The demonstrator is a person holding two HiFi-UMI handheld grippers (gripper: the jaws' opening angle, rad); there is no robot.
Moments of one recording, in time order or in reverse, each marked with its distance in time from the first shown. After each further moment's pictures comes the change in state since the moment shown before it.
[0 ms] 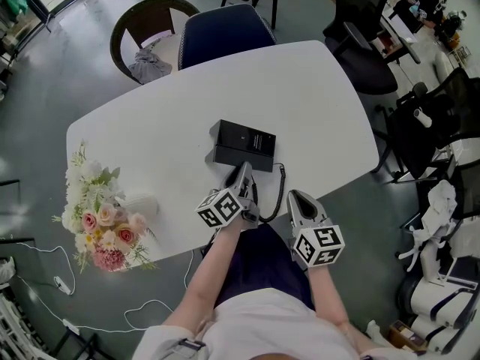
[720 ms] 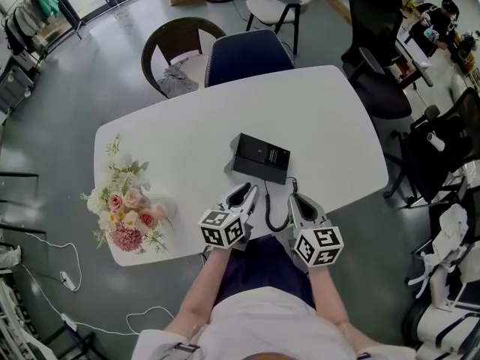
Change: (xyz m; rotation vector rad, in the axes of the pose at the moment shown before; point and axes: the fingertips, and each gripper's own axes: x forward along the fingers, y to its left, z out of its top) left arm -0.056 -0.041 0.014 0.471 0.145 -0.036; right arm 0.016 0.027 0.023 -0.021 -0.074 0.105
